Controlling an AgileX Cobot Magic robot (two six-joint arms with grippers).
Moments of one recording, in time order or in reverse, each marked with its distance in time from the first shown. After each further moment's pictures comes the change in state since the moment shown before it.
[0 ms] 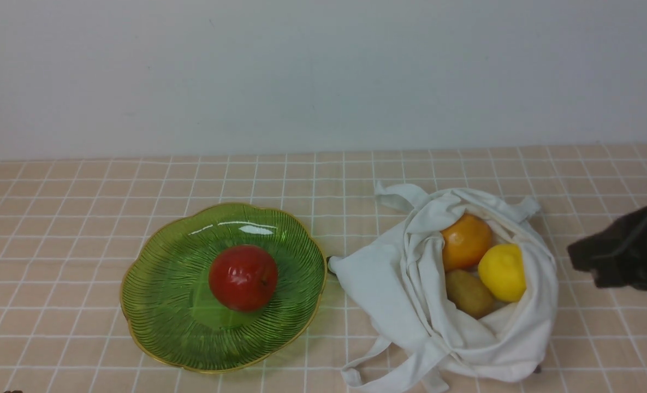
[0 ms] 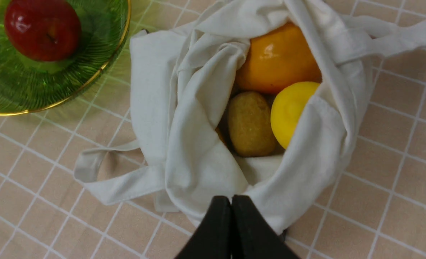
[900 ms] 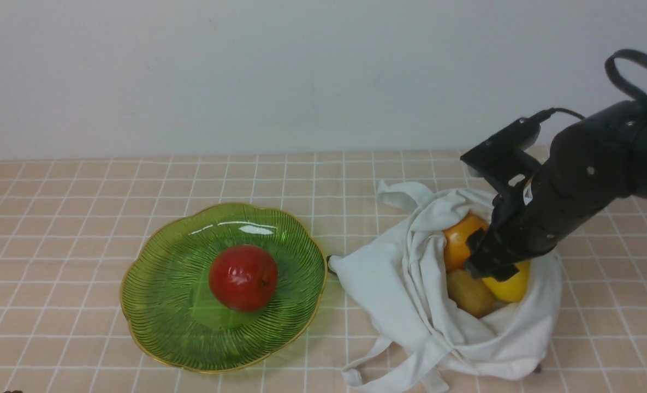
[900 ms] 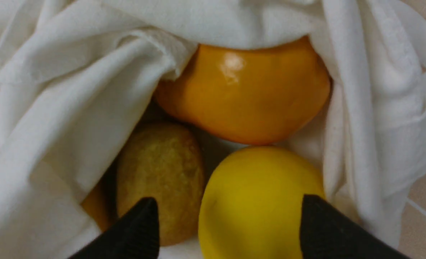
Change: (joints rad) right arm 0.215 0.593 -0.245 -0.529 -0.140 0.269; left arm 0.000 0.000 0.000 0.000 0.000 0.000
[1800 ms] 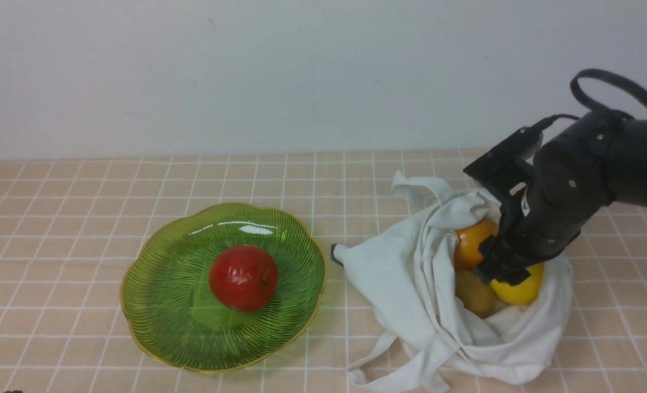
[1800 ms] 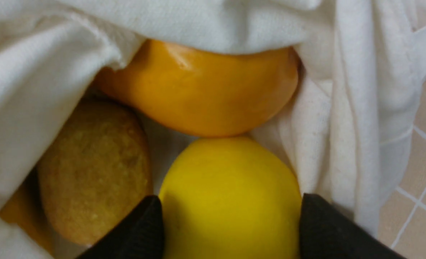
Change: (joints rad) right arm 0.001 0.053 -0.011 -0.157 0.069 0.125; left arm 0.000 0.000 0.000 0.000 0.000 0.000
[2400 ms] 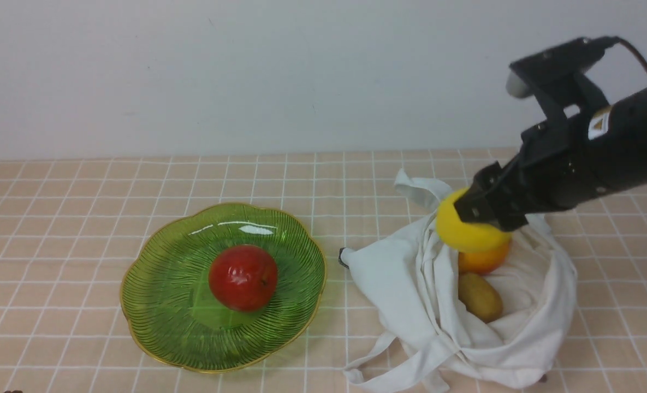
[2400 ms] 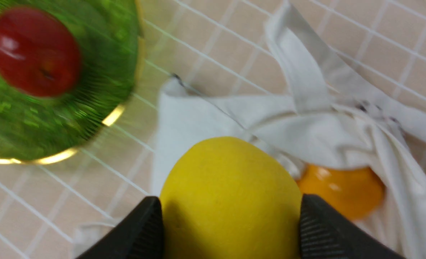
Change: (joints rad) right arm 0.000 -0.352 -0.027 0.579 -0.019 -0.304; left arm 0.000 0.000 0.000 0.000 0.000 0.000
